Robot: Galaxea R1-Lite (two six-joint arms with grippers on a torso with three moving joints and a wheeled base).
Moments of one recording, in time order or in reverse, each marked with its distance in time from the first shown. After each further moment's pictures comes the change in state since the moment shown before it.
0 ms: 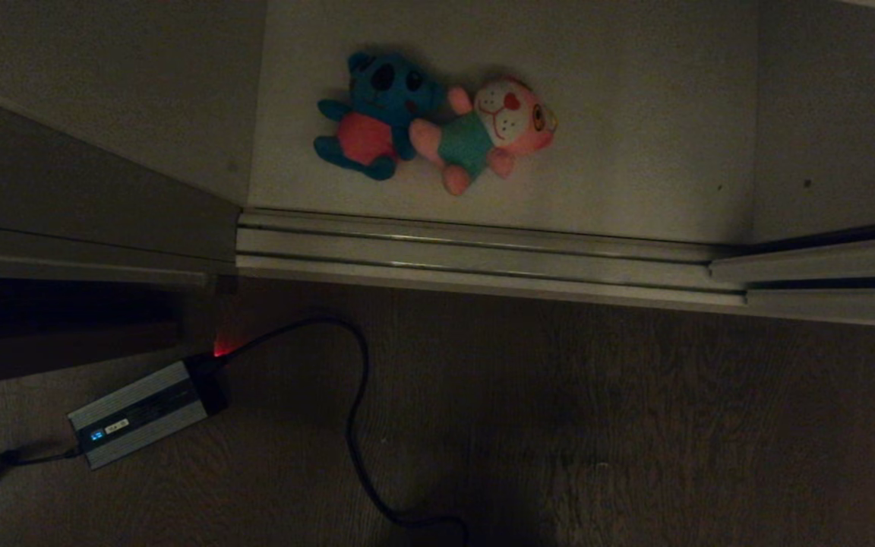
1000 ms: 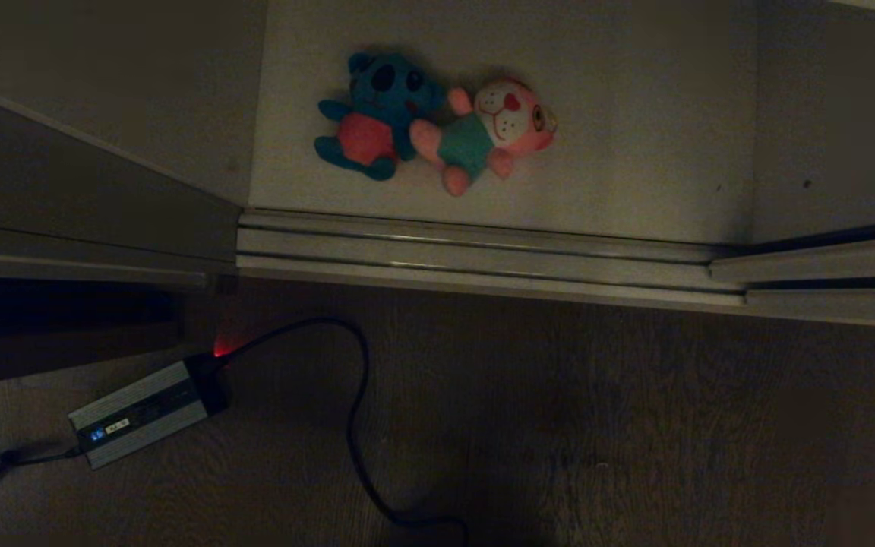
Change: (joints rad) left arm 0.094 -0.287 0.470 -0.313 -0.080 0.097; right arm 0.000 0.000 0.000 0.000 0.001 0.000
